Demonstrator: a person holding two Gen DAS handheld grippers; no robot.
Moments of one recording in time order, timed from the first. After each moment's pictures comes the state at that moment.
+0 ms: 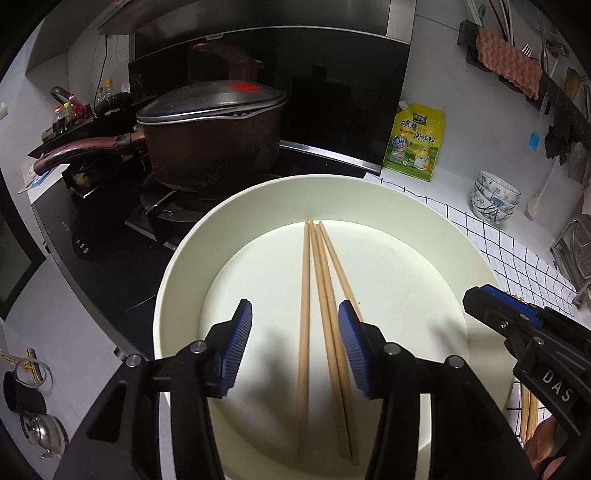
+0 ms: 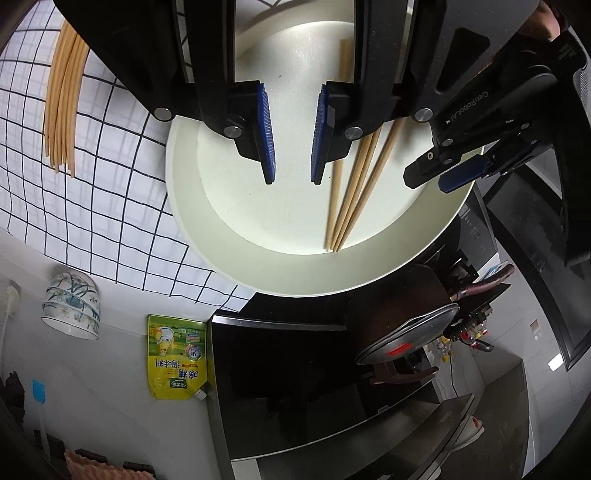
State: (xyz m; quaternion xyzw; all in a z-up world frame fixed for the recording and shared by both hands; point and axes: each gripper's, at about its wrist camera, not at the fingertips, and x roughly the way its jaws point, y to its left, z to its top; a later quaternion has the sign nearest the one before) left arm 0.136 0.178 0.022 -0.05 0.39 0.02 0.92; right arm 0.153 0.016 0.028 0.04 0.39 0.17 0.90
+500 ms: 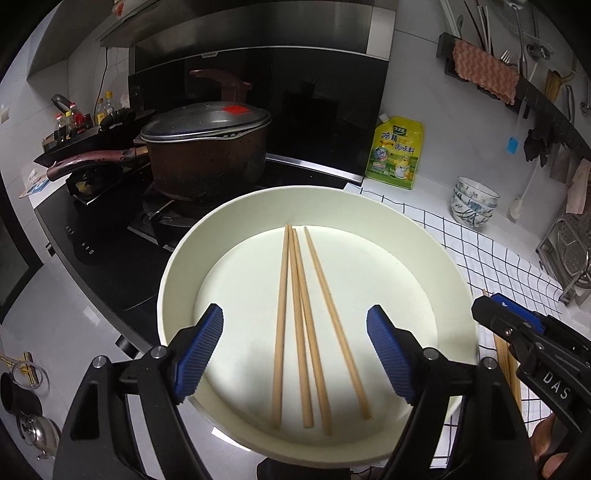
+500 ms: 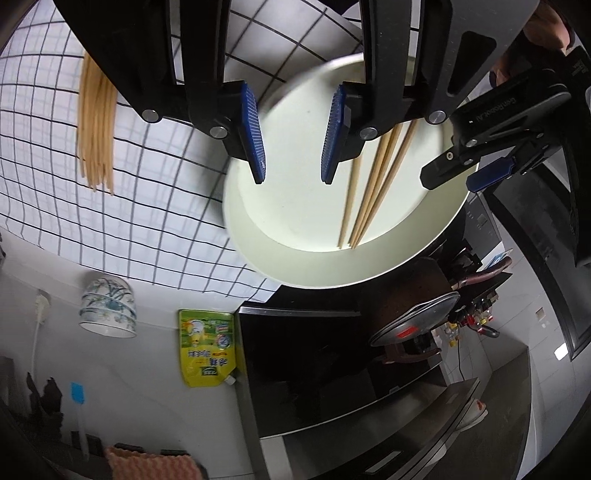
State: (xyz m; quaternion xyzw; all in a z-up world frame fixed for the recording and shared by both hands) left arm 0.102 0.158 0.043 -0.05 0.37 0.01 0.93; right arm 0.112 -0.021 0.042 0.05 0.37 0.14 0.92
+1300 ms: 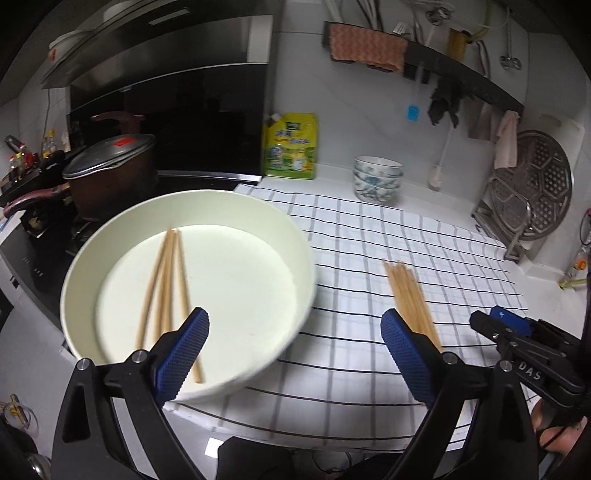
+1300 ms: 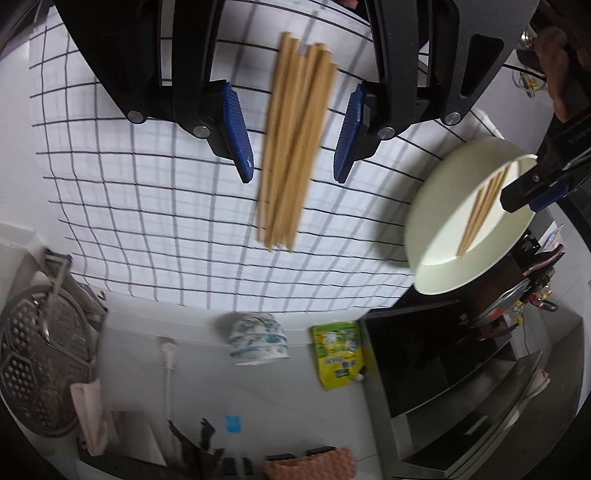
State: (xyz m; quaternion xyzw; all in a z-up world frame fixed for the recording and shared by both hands) left arm 0.051 0.030 0.051 -0.01 0.34 -0.11 0.93; right arm 0.028 -0.184 0.020 0.07 0.38 0.00 0.92
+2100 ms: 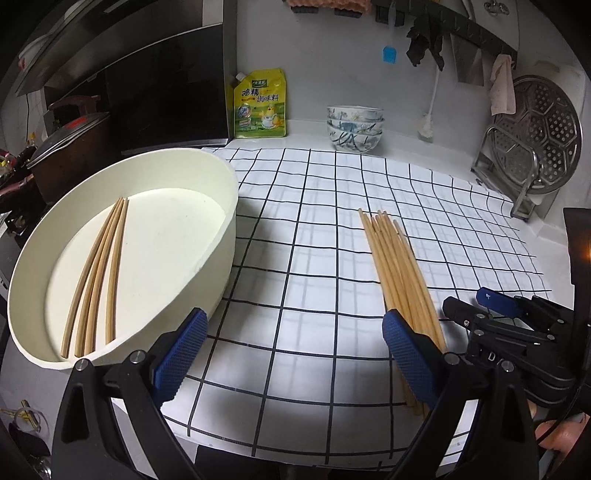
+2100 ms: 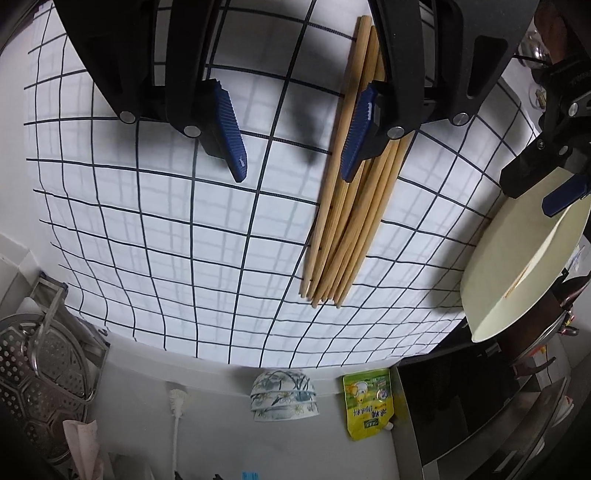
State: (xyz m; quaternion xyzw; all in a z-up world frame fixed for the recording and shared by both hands) left arm 0.065 -0.035 -0.007 0.03 0.39 -0.10 0.91; right arm 0.065 -0.210 -0.042 0.04 0.45 -0.01 0.89
